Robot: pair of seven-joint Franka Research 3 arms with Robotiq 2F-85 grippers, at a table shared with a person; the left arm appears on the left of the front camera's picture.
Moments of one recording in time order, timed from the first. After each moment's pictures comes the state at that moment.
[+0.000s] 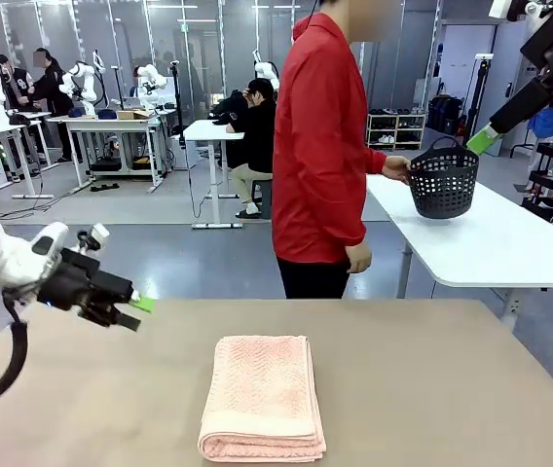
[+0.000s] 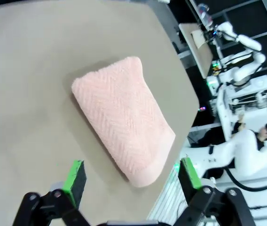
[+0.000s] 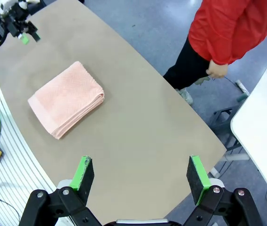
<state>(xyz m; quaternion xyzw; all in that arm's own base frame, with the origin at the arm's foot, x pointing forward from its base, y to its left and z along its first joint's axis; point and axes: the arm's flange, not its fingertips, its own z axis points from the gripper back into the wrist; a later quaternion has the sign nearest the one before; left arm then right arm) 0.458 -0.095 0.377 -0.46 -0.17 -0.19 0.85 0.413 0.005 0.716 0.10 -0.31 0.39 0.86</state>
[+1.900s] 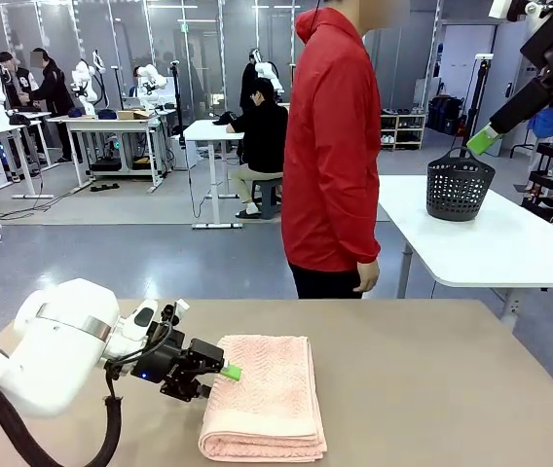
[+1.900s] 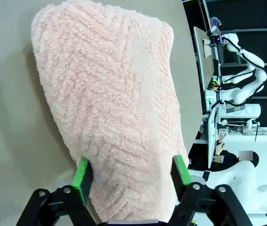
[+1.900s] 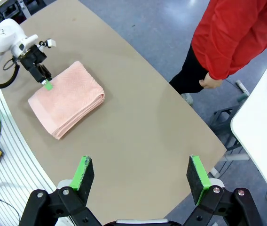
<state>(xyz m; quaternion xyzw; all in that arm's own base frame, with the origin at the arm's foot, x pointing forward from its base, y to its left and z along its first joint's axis) 0.433 -0.230 0.263 -0.48 -0.09 -0.08 0.87 0.413 0.005 0.716 0.10 -0.31 0.39 0.86</state>
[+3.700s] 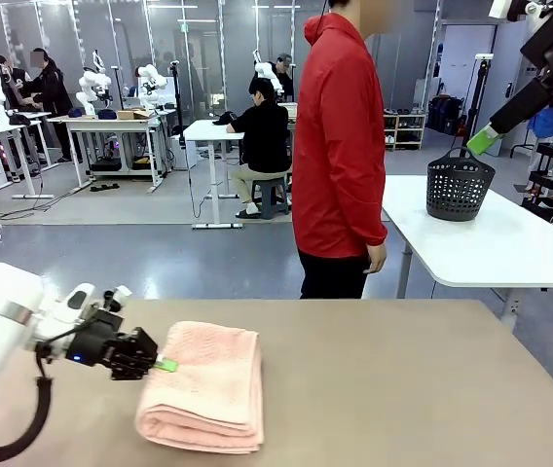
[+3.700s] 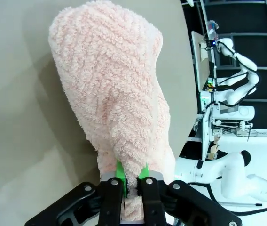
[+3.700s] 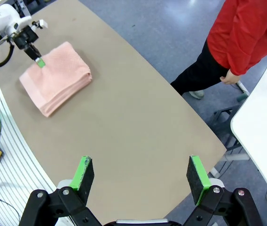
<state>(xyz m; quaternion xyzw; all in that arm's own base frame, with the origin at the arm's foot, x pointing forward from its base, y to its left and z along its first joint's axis) 0.449 -0.106 0.285 -0.49 -0.08 -0.07 0.86 0.413 0.005 0.716 0.10 -0.31 0.39 0.86</state>
